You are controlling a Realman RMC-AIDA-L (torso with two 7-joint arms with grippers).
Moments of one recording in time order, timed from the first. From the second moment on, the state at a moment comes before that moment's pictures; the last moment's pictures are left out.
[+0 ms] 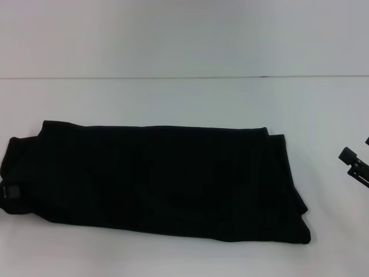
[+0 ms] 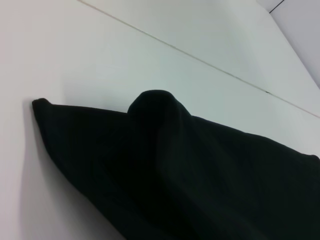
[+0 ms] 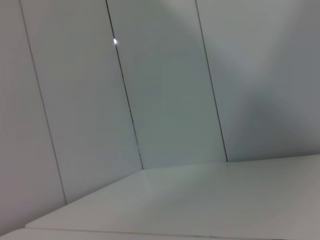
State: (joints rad) left arm -0.45 -1.87 0.24 0.64 2.44 1.60 -1.99; right arm 0.29 2.06 -0.46 -0.31 -1.58 -1.49 0.87
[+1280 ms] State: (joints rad) left arm -0.81 -2.07 0.33 0.66 2.29 1.79 -1.99; right arm 0.20 2.06 -0.30 -0.31 -1.58 -1.54 0.82
